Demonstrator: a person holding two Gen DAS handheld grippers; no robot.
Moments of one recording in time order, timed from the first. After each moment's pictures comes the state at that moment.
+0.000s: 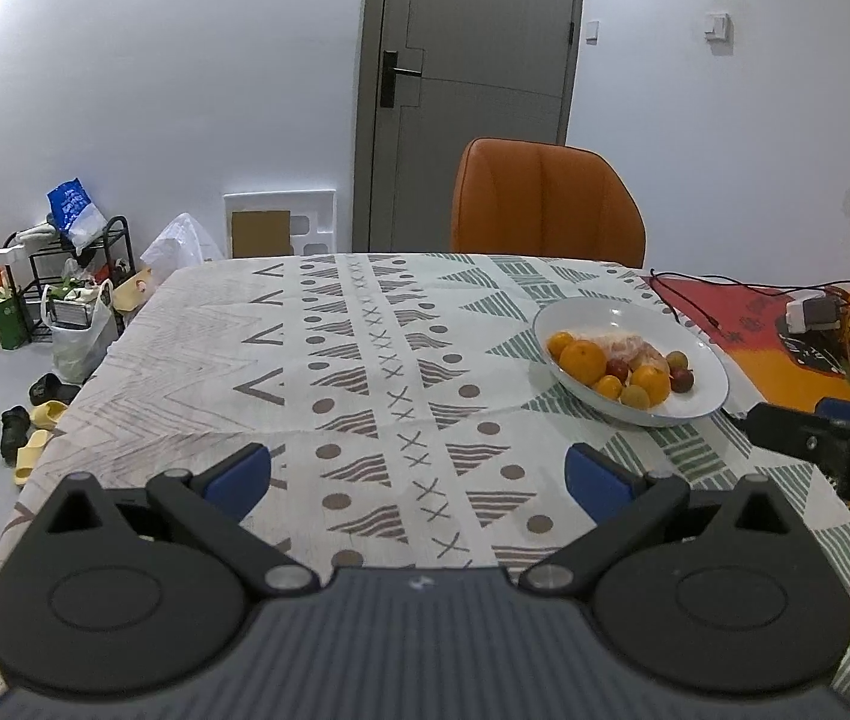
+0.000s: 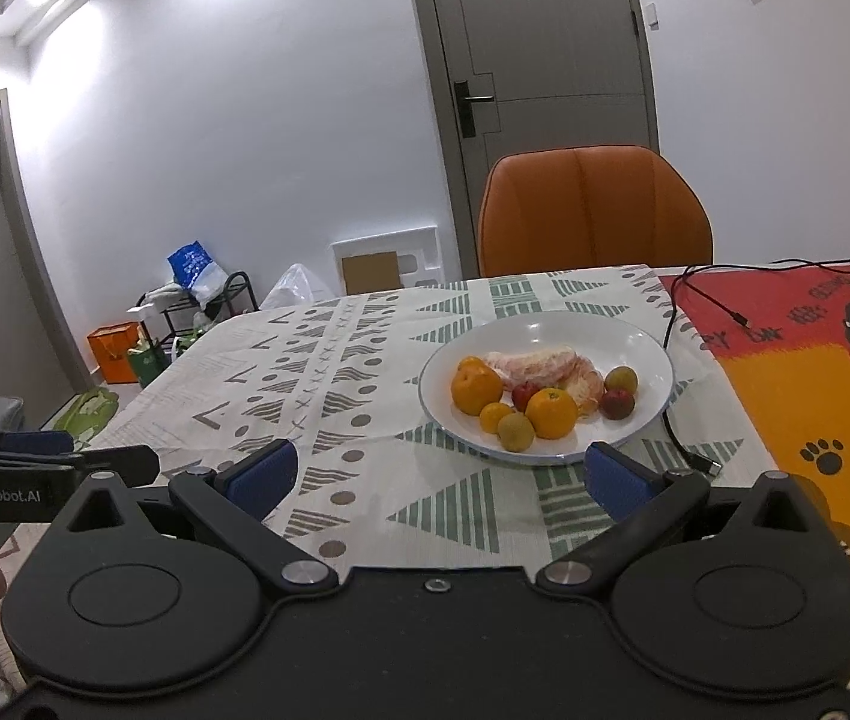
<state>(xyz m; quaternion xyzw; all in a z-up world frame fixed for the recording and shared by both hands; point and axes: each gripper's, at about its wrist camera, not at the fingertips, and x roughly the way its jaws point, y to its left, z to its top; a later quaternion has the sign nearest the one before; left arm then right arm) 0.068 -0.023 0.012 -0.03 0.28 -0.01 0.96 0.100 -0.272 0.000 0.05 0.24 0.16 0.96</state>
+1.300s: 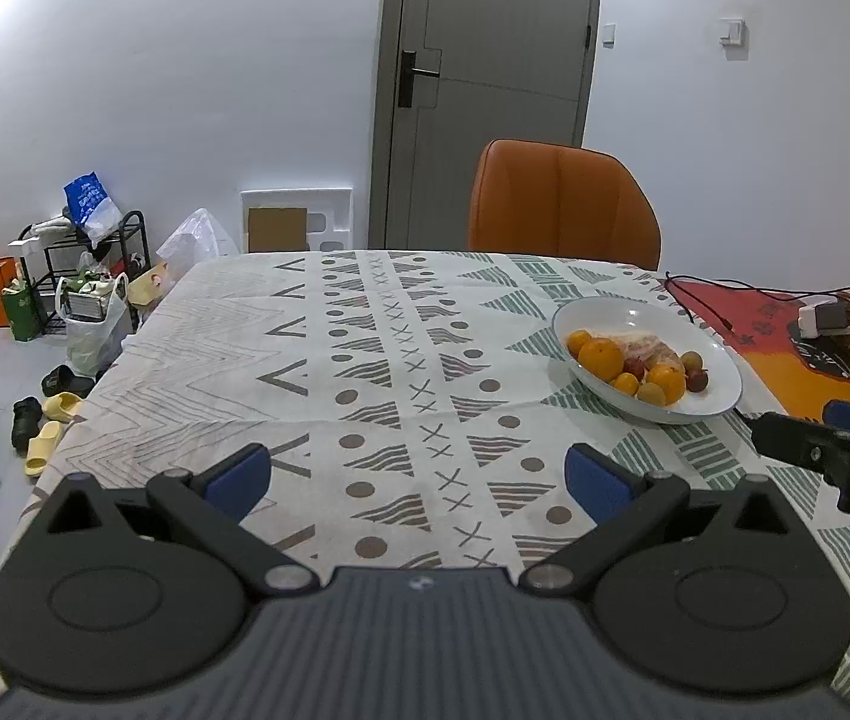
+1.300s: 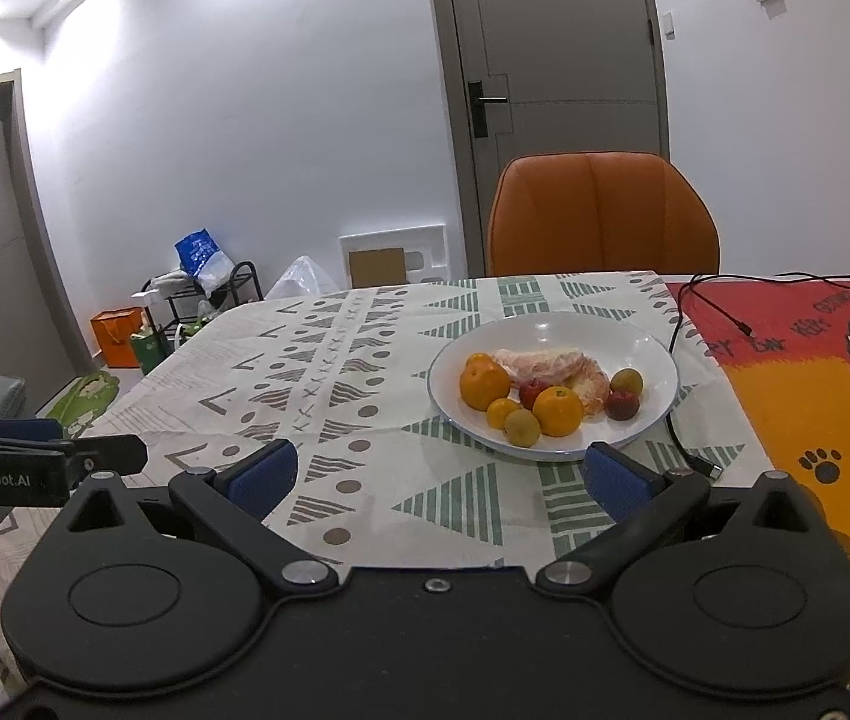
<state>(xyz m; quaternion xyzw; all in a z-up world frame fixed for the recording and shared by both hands) 0.061 -0.013 0.012 -0.04 0.28 0.01 0.96 0.095 -0.264 -0.002 0.03 0.24 0.16 0.96</state>
